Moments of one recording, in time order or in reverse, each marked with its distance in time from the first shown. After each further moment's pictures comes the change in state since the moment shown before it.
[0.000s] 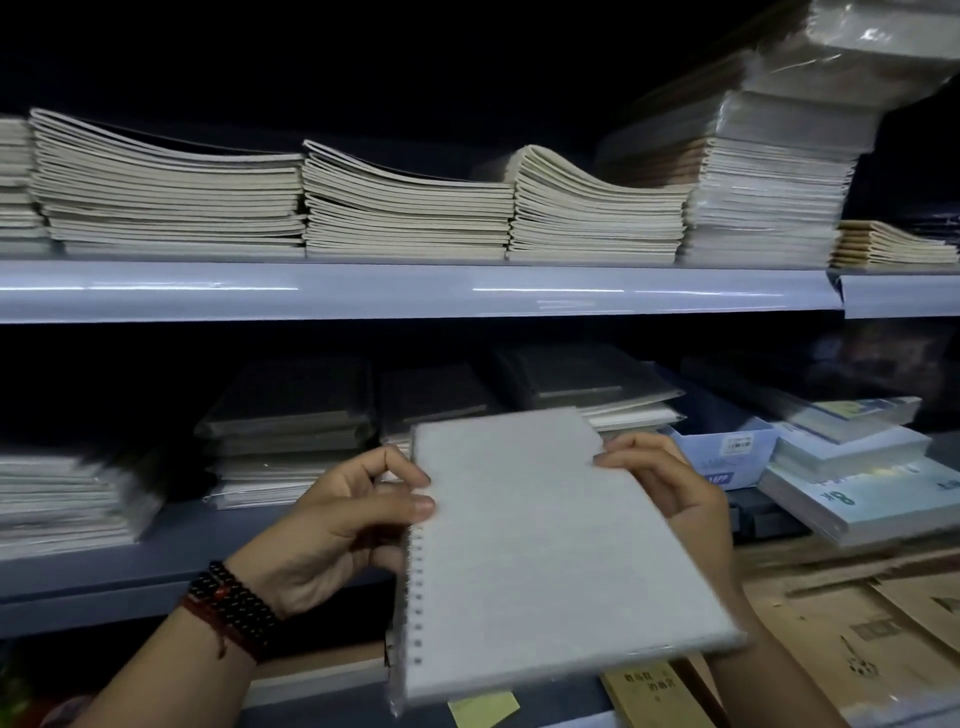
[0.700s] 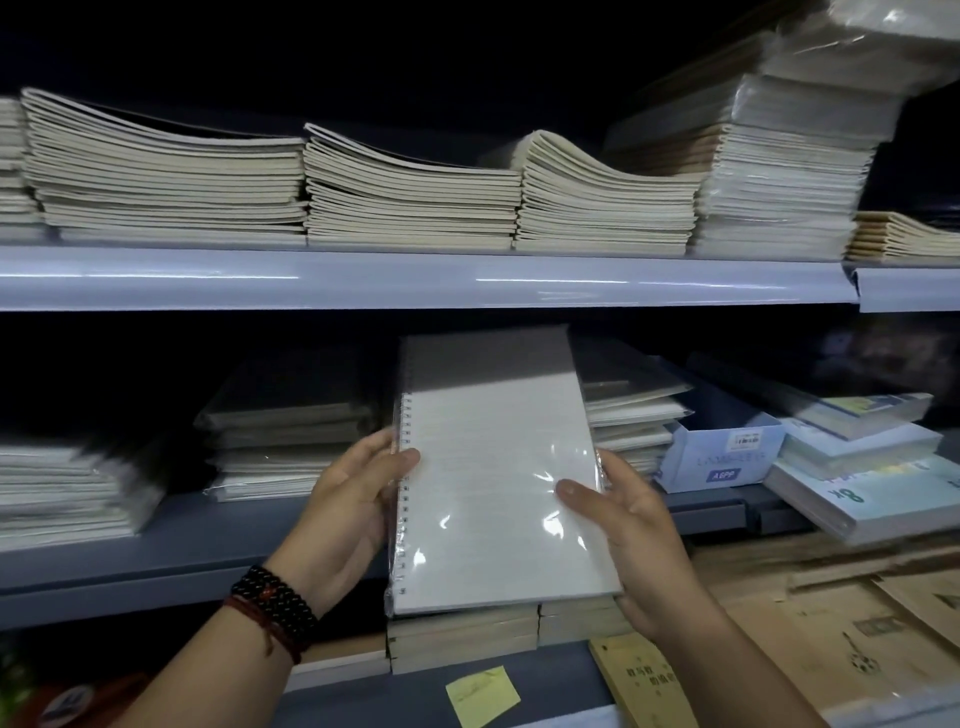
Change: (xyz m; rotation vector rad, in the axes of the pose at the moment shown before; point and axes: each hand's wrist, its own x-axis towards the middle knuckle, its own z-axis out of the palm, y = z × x) left_hand 0.023 -0.020 0.001 -0.170 0.292 0.091; right_hand -0.005 -0.016 0.042 0.303 0.008 0.617
